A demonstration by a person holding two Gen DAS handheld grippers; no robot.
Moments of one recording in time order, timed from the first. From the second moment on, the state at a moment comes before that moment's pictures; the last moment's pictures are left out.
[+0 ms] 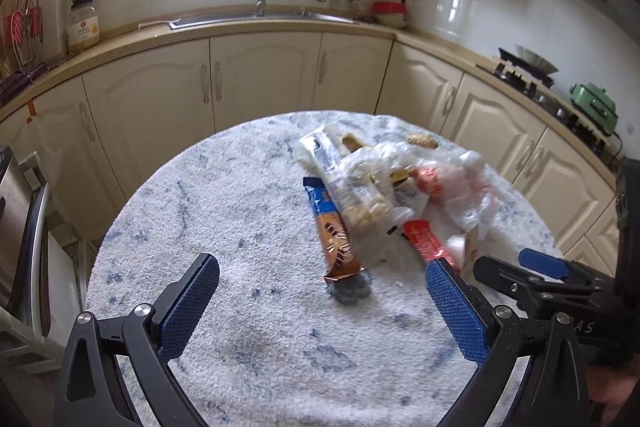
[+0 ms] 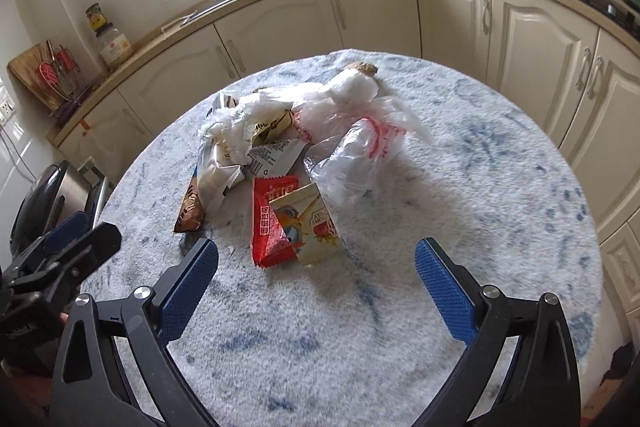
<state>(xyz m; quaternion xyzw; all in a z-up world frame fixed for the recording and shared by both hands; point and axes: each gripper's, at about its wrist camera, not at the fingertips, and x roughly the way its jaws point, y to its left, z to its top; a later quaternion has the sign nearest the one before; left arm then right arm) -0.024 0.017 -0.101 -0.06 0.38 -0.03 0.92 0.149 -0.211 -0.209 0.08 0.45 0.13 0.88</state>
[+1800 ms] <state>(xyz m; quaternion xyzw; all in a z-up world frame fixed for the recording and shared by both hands) 0.159 -0.032 -0.179 -0.02 0.44 -0.07 0.90 0.136 -0.221 -0.228 0.07 0.46 0.15 0.87</state>
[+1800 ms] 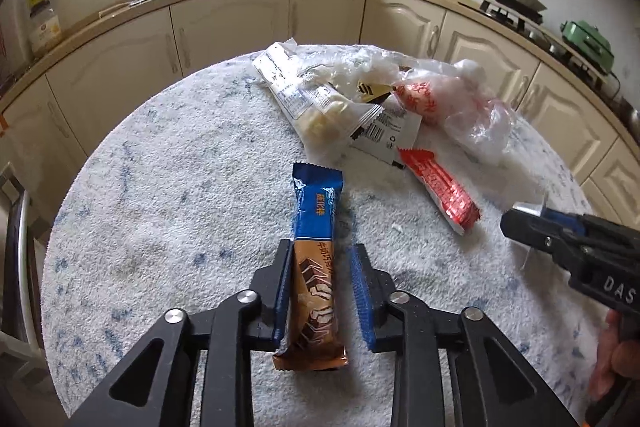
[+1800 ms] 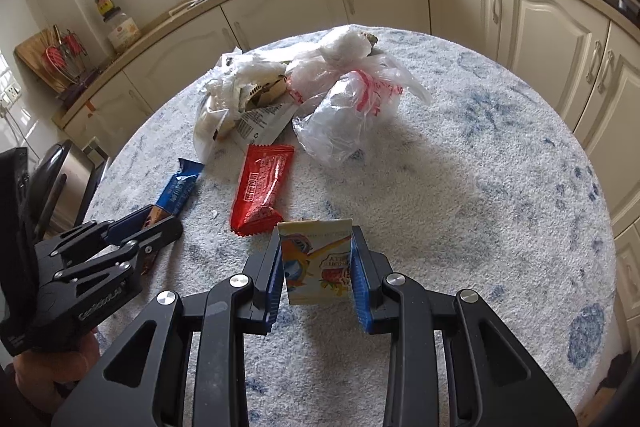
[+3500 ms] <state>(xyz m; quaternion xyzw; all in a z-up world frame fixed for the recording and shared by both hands) 0.066 -0.424 -0.180 0.08 0.45 -0.45 0.76 -0.057 -0.601 -0.225 0.25 0.40 -0.19 0.86</state>
